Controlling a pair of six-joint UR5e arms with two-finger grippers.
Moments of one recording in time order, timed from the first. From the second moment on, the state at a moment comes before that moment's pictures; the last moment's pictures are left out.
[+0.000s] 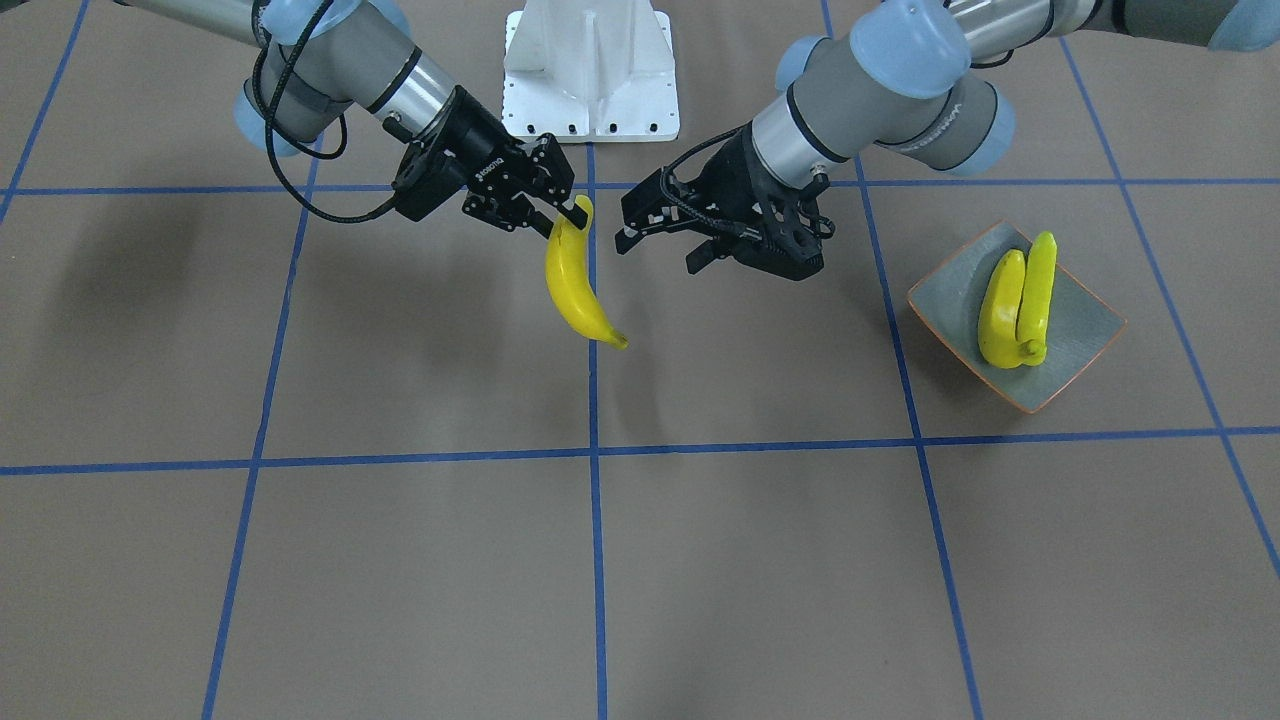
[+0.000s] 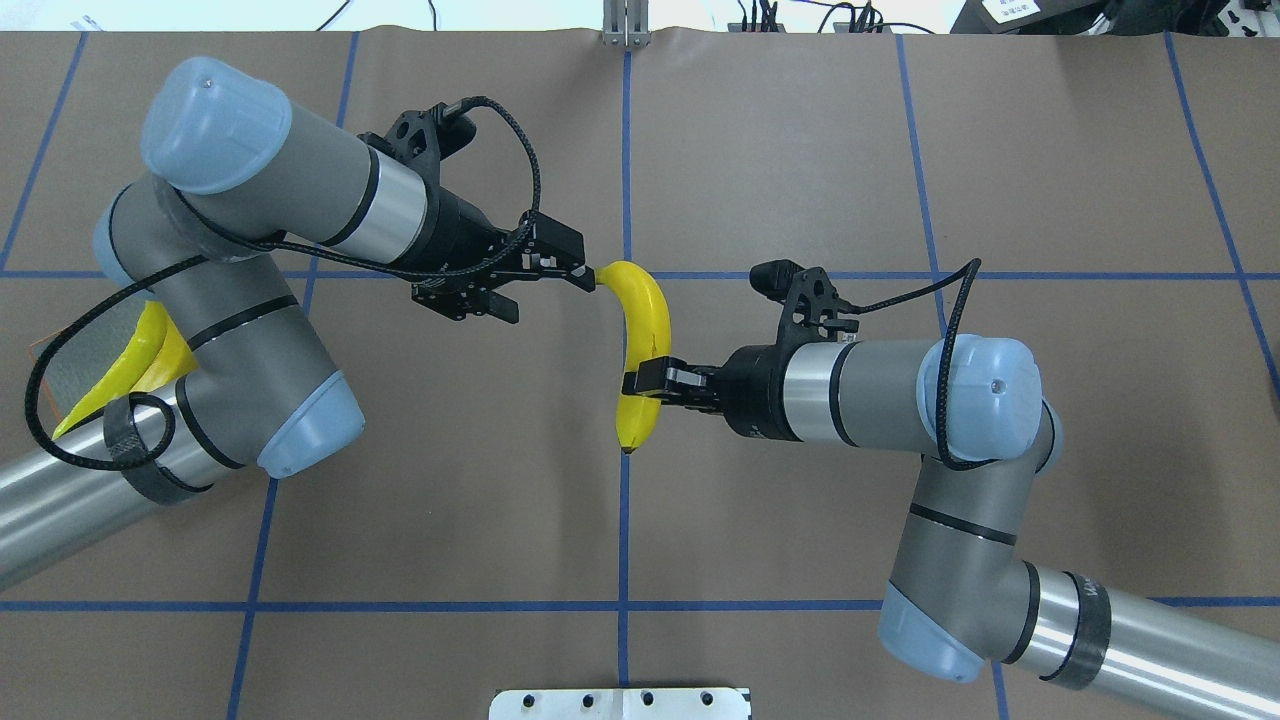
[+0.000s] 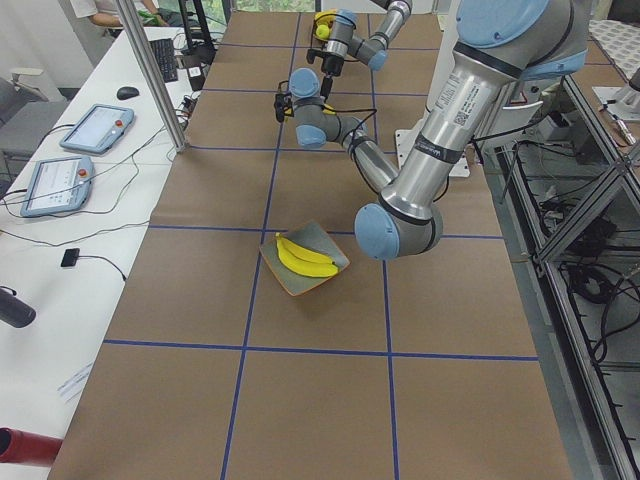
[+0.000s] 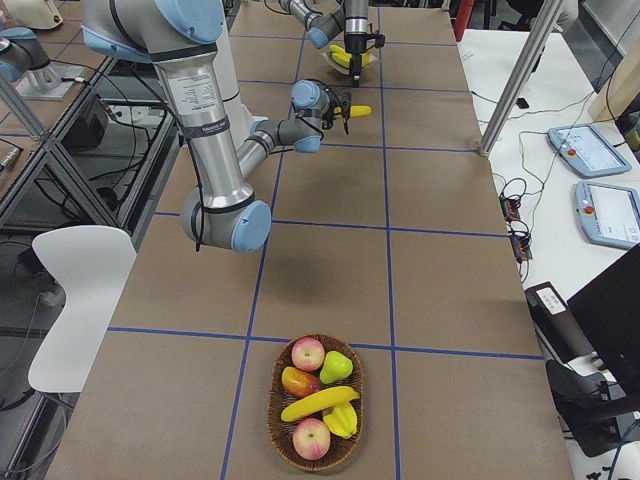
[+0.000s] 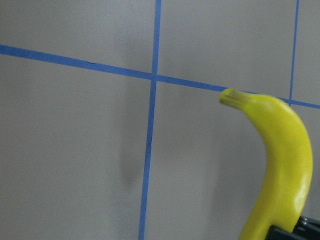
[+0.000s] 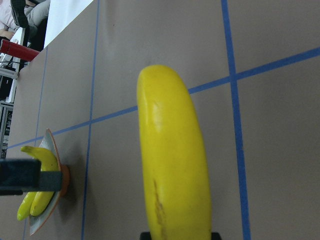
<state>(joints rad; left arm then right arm) -0.71 -2.17 -1.69 -2.21 -2.22 -1.51 0.44 -1.17 1.80 -0.65 1.74 1.56</state>
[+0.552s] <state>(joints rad) -0.65 -2.24 -1.67 -2.21 -2.11 -1.56 0.41 -1.16 1.82 -0.65 1.73 1.57</state>
